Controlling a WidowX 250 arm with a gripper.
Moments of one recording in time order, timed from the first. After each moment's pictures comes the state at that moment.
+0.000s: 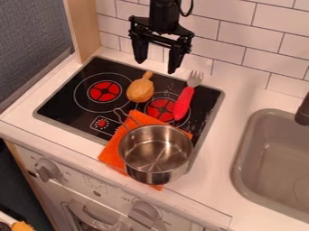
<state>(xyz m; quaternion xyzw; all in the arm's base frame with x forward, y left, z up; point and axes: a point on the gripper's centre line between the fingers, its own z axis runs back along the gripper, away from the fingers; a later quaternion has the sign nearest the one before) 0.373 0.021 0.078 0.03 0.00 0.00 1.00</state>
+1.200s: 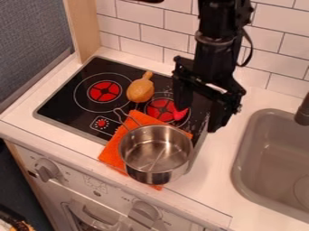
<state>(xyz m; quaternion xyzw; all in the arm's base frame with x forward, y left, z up) 0.286 -0.086 0.080 -0.01 0.02 -0.19 0.98</state>
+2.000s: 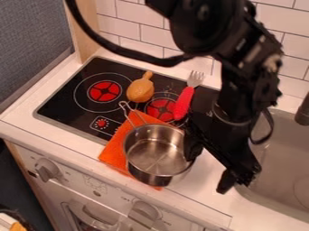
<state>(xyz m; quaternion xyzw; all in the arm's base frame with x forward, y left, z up) 0.239 -0.126 0.040 0.04 -0.02 -0.22 0.97</state>
